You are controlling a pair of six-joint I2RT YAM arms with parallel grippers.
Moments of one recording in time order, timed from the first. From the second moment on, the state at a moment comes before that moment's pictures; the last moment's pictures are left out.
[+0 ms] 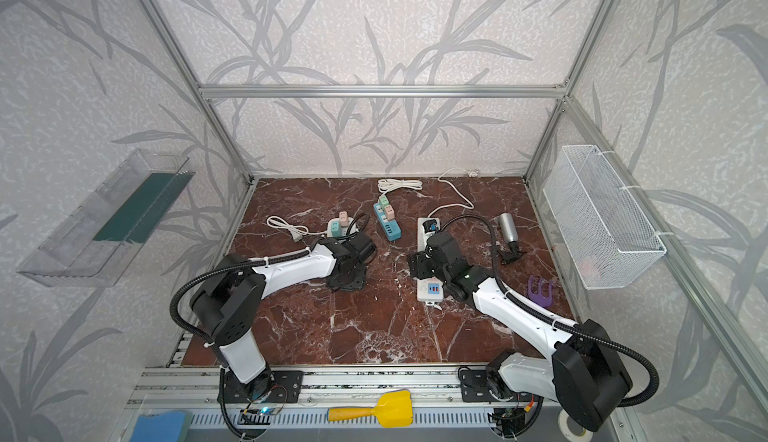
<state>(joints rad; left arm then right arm) -0.71 1.78 1.12 -0.79 -0.23 -0.64 0.61 1.22 0.72 -0.17 0.07 0.32</state>
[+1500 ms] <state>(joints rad) -0.70 1.46 1.12 -0.51 -0.21 -0.33 0.61 1.24 0.77 -0.23 0.13 0.30</state>
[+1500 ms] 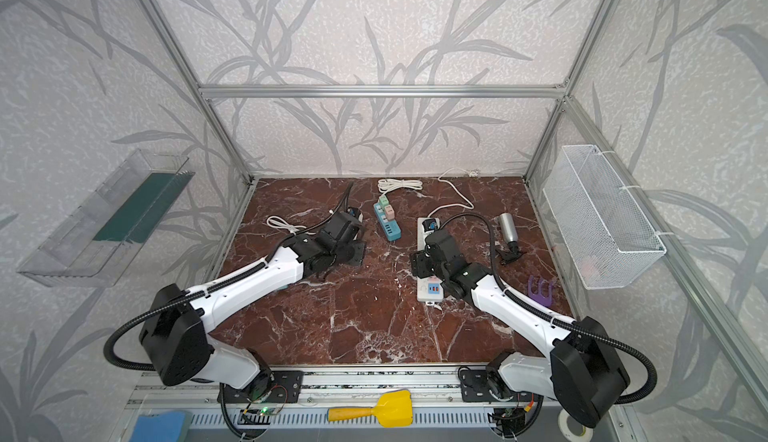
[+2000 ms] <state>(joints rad) -0.64 1.34 1.05 -0.46 -0.22 -0.31 0.61 1.23 0.86 -0.34 0.20 0.28</state>
